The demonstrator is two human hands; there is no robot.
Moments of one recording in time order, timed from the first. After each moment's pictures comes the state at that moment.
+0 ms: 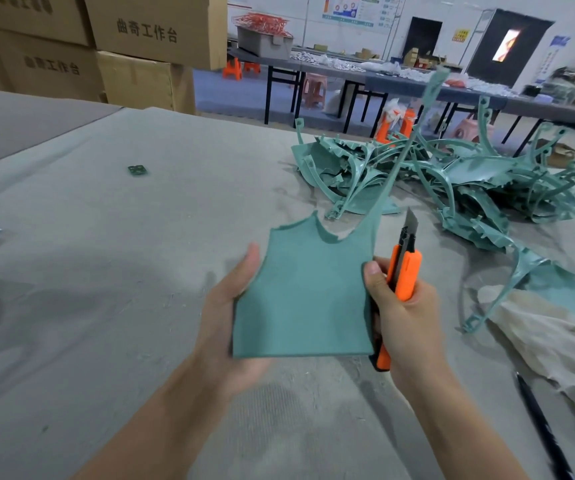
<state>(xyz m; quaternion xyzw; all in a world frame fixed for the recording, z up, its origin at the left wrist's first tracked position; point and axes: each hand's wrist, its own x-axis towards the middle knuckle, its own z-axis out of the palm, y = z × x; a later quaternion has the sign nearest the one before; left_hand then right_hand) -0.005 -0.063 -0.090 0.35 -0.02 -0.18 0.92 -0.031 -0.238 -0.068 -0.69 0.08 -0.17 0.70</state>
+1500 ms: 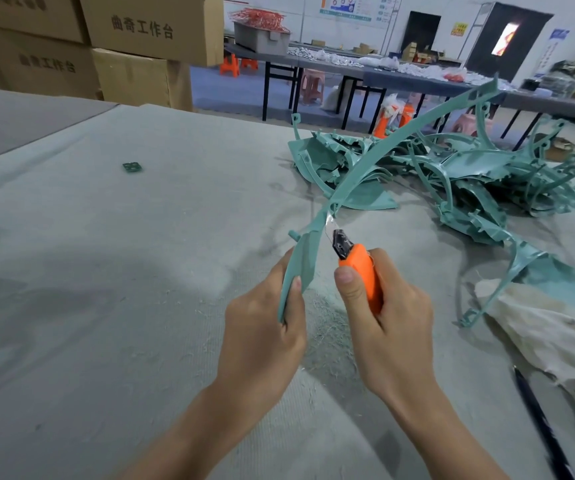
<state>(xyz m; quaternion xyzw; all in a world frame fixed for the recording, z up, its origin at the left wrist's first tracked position) -0.033 -0.096 -0.077 0.84 -0.13 0.30 0.43 -0.047 -0.223 -0.067 -0.87 -0.06 -0.33 0.35</state>
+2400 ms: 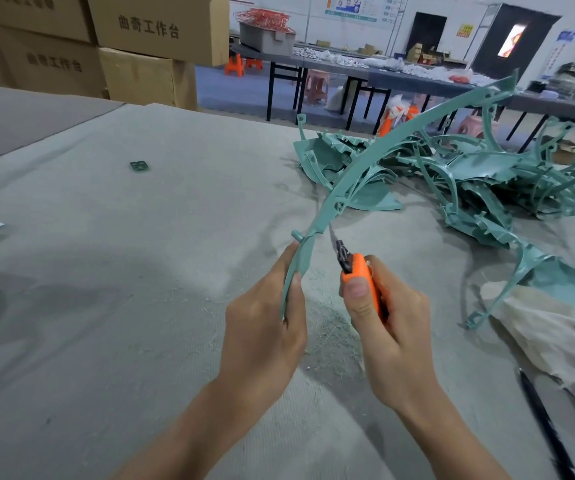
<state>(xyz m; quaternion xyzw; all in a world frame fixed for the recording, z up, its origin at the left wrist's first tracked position) -0.035 -0.092 -0.077 0.84 -0.10 0.30 0.45 -0.051 -0.220 -0.067 -0.80 -0.18 -0.28 0.50</state>
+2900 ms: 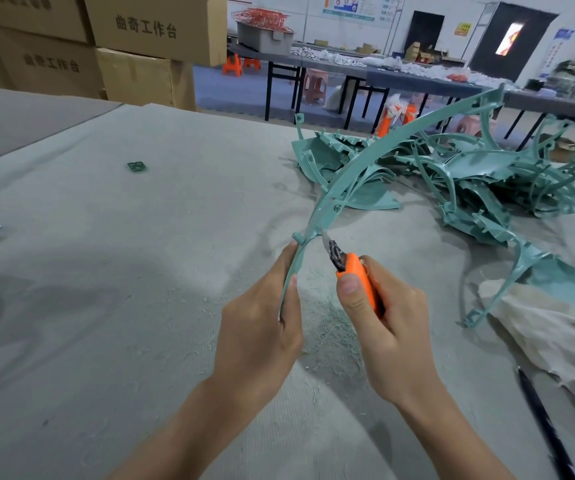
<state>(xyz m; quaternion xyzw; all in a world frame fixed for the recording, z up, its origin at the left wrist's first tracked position) -0.035 -0.090 -0.078 0.84 -0.11 0.31 0.44 -0.049 -0.223 -0.065 -0.82 -0.15 -0.27 0.47</state>
